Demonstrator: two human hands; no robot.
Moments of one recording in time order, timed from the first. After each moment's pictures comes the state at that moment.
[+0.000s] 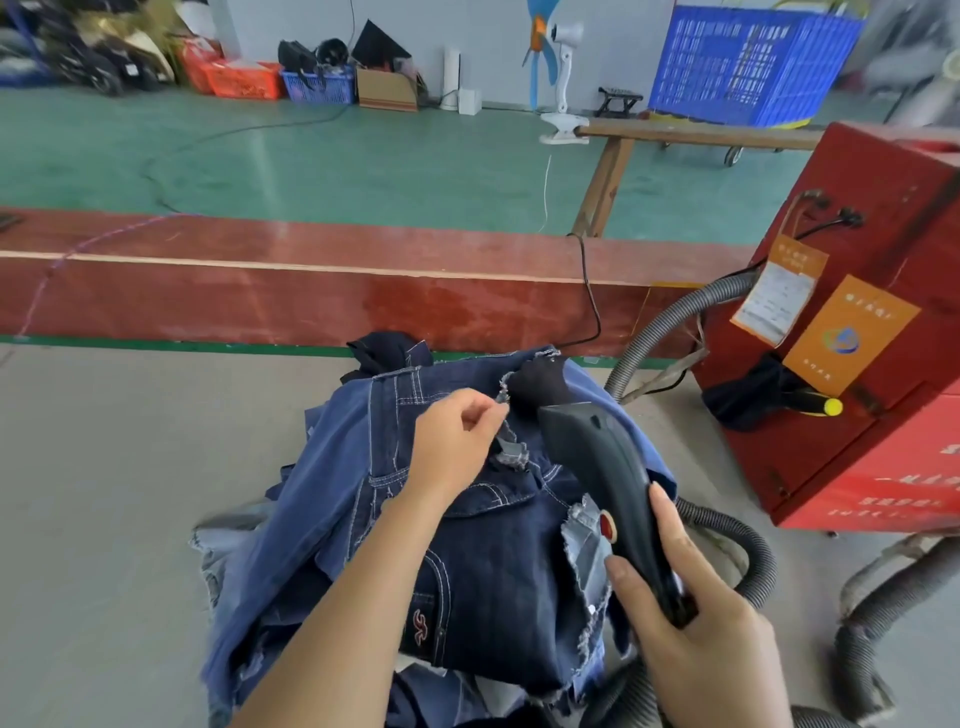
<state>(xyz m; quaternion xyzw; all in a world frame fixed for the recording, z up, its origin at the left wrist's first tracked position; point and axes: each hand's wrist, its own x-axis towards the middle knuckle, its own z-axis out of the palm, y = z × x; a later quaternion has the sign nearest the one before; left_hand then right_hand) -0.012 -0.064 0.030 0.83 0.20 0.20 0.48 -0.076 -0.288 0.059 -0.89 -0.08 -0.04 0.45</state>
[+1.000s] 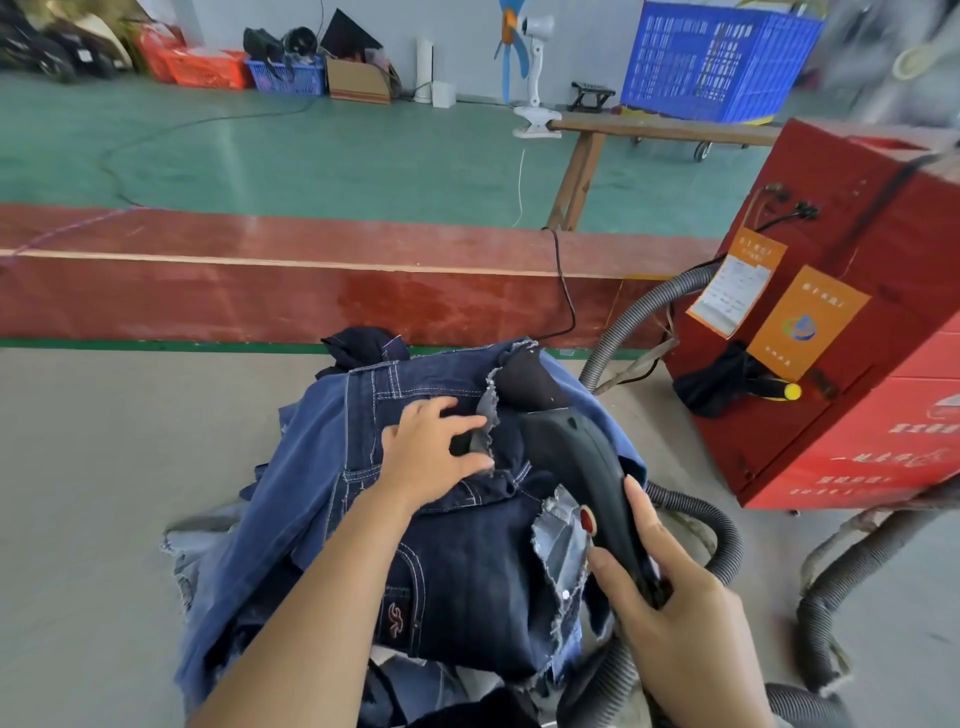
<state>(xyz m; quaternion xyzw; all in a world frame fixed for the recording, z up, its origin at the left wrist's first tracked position) -0.005 -0.052 0.000 0.95 0.15 0.06 0.28 -0.072 -0.300 0.063 -0.90 -0.07 0.02 0.43</state>
